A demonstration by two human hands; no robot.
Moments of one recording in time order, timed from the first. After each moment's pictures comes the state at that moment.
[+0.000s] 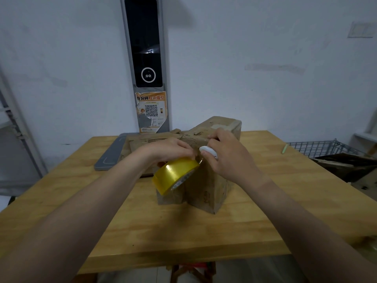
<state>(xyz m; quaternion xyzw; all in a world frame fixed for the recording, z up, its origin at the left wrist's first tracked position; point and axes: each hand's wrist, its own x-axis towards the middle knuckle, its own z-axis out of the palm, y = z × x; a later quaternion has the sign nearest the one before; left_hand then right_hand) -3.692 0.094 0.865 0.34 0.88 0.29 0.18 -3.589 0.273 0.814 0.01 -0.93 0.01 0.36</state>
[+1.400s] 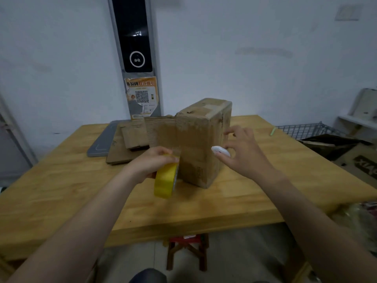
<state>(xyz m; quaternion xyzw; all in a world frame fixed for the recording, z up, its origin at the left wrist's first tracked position) -3.677 0.064 0.786 0.20 0.83 0.47 0.23 -3.527 0.302 0.779 -0.06 -0.95 0.11 0.30</state>
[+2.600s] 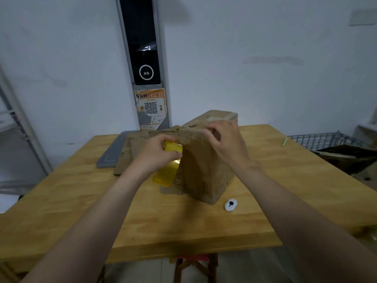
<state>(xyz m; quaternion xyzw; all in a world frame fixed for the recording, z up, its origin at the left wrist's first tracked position) -3.671 0.074 0.832 0.26 0.85 0.46 0.02 -3.614 0.300 0.806 -0.05 -0.89 0.20 0.41</state>
